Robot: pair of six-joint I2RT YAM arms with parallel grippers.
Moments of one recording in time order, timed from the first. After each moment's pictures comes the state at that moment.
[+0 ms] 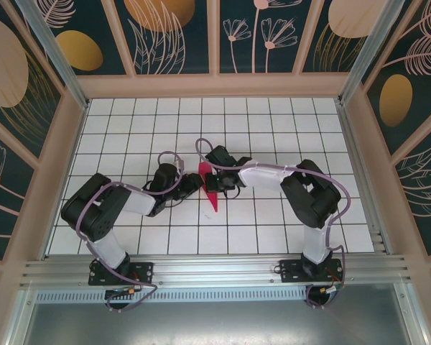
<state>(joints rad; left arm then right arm) -0.54 1.70 0.51 0.64 0.33 -1.08 0.82 1.90 1.20 -0.38 -0.11 0.59</state>
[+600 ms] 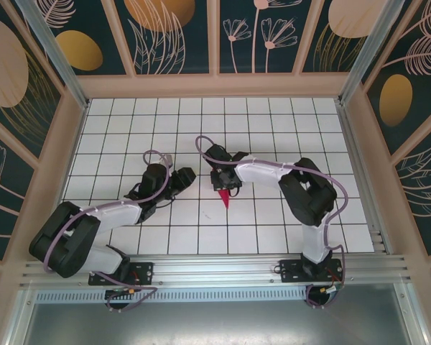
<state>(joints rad) -0.54 1.39 0.44 0.47 0.18 -1.05 0.82 1.95 1.28 -0.59 0.12 0.62</state>
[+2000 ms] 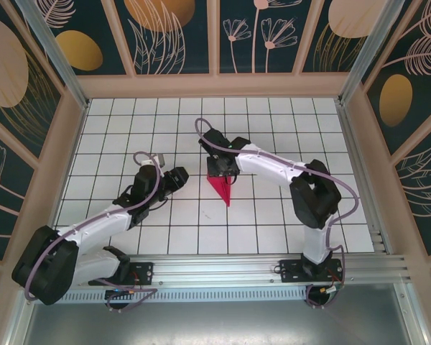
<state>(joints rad) -0.54 1.18 0.44 0.26 0.07 -0.95 0.82 1.88 1.48 -0.78 0.17 0.62</state>
